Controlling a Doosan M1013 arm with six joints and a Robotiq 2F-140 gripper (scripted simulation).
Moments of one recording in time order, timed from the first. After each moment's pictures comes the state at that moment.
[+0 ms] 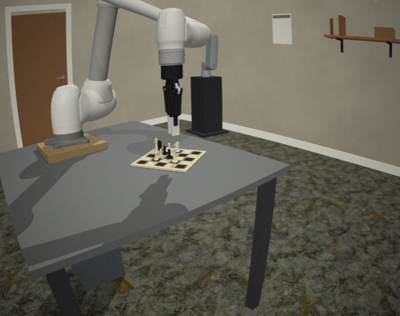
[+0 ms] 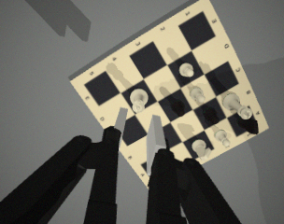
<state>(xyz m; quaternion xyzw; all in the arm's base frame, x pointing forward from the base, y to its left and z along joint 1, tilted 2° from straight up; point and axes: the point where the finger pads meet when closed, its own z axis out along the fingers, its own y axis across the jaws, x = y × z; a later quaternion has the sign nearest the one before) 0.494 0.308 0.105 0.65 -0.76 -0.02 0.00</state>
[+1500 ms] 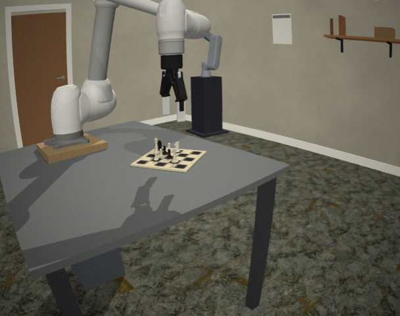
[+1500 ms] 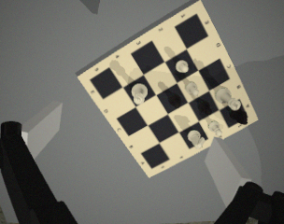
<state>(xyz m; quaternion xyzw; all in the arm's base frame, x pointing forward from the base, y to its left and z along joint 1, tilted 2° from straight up) 0.495 0.307 0.141 0.65 -0.76 -0.02 0.00</state>
